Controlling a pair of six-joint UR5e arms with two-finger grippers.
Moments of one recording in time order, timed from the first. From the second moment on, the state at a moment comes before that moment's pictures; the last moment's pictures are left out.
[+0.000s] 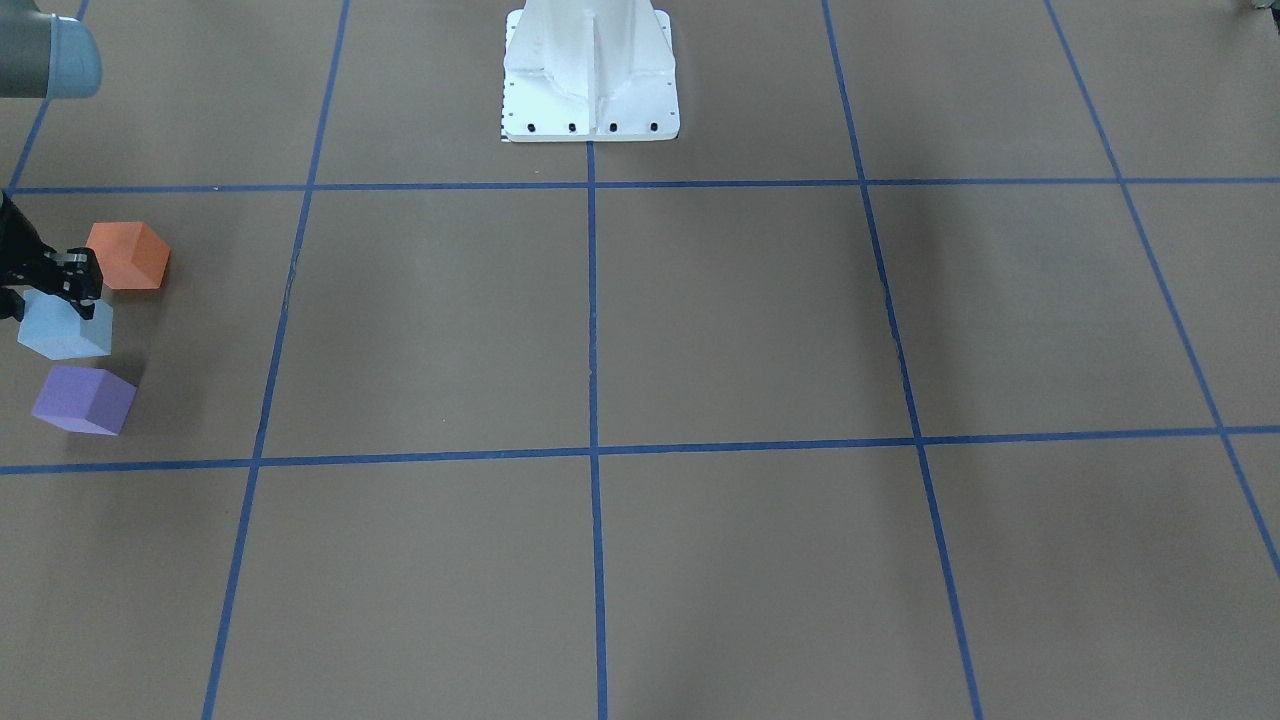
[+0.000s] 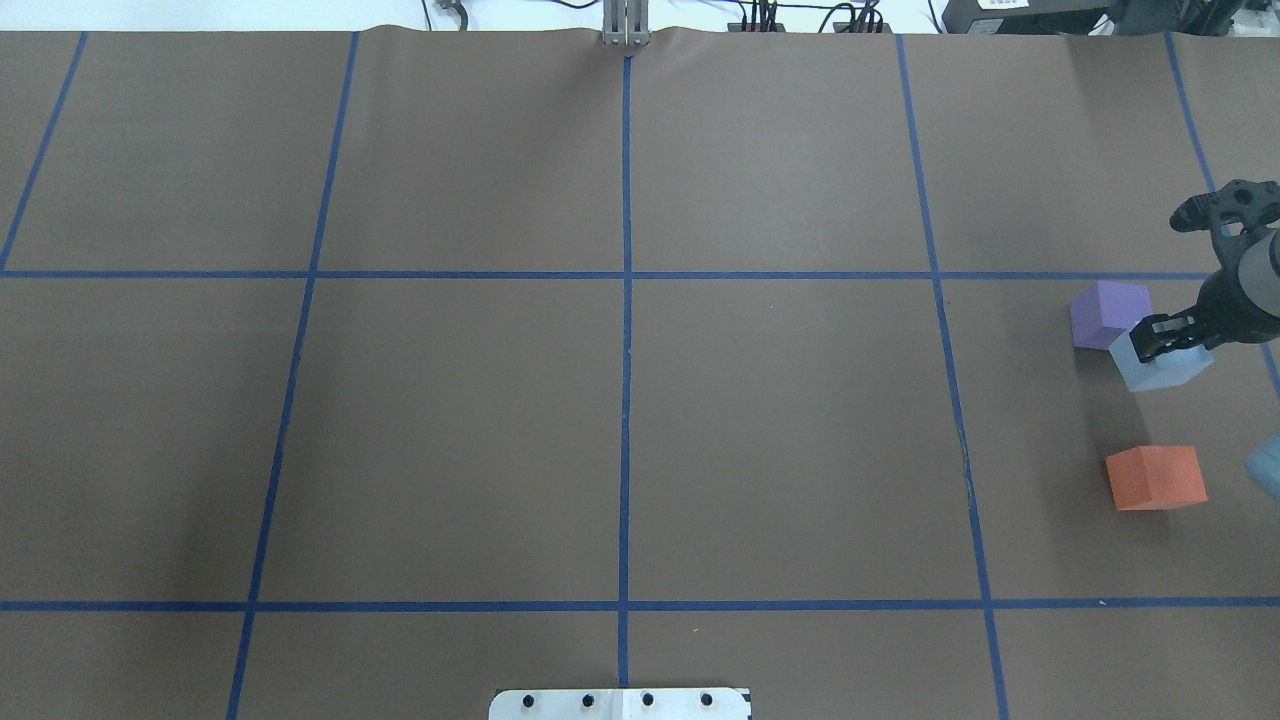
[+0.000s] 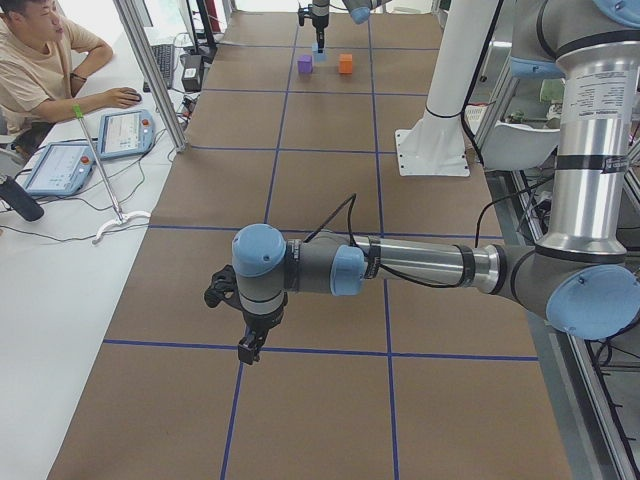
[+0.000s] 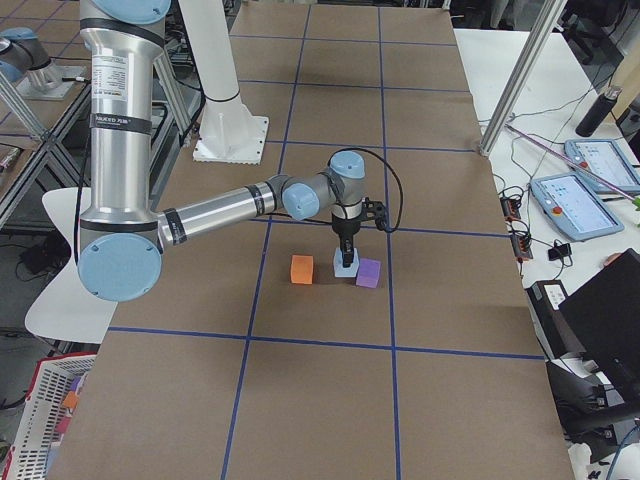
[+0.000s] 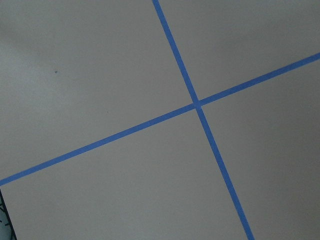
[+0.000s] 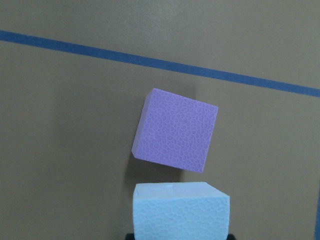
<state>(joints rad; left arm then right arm) -1.65 -1.57 -1.65 -1.56 -2.28 0.39 0.99 -1.64 1.91 -1.43 2.03 0.59</state>
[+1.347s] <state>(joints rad) -1.65 -1.54 -1.64 -1.57 -2.36 0.39 1.39 -1.63 1.90 -1.62 2.25 0.07</state>
